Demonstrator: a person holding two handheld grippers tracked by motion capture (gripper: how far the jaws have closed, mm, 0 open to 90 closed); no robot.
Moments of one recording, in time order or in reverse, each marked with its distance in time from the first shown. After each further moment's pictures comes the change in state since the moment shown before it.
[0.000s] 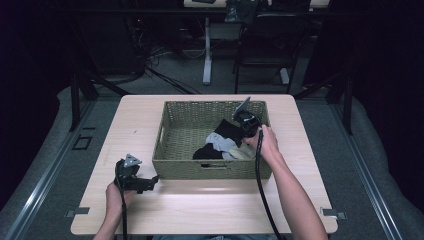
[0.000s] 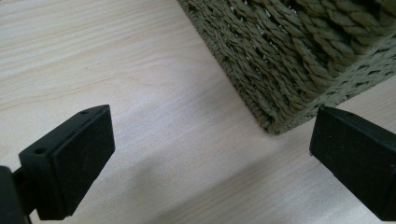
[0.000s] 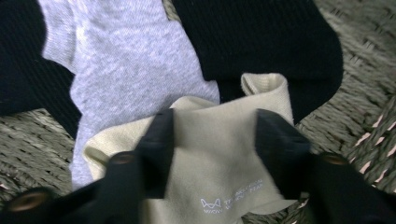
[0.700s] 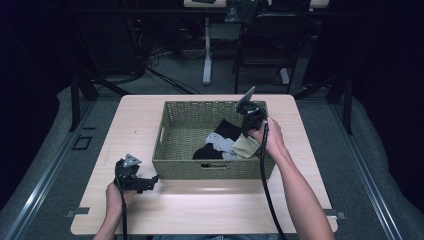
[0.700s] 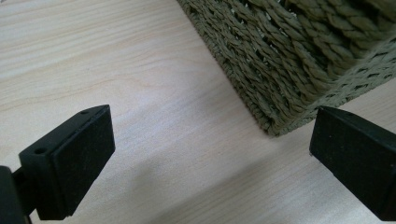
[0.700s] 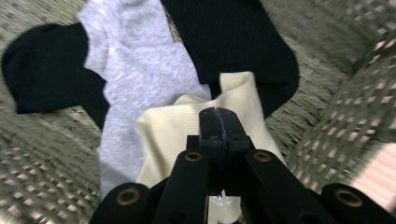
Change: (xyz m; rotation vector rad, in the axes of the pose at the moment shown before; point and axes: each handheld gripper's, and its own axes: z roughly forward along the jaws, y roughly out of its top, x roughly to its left) left arm 0.000 0.000 0.000 -0.003 -0.001 -0.004; right arm 0.003 -0.003 -0.053 -0.075 -0.024 -0.012
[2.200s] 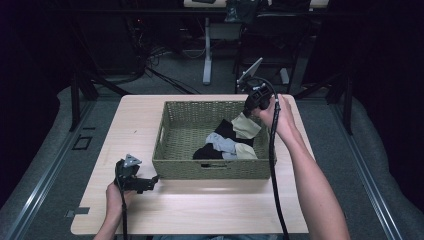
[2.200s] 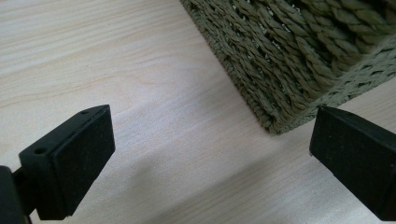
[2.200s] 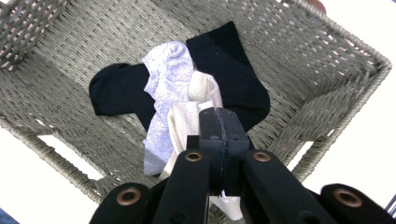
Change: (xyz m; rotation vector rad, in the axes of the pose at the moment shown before) left arm 0.000 -0.001 0.001 0.003 0.002 -0.002; right arm 0.012 0.011 -0.102 -0.106 0.013 -0.069
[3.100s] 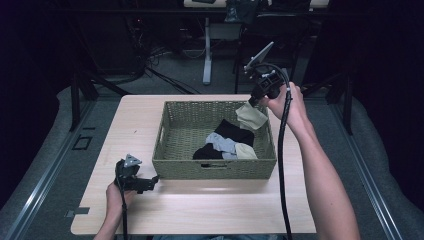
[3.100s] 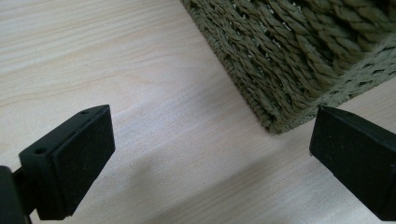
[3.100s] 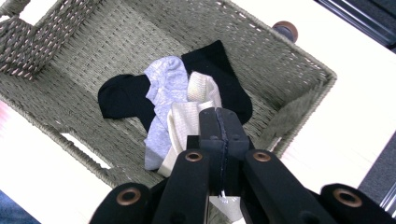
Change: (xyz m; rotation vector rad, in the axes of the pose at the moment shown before) left arm 0.000 0.000 0.000 0.001 0.001 0.001; right arm -0.006 0.001 -0.051 -0.042 -0.020 -0.013
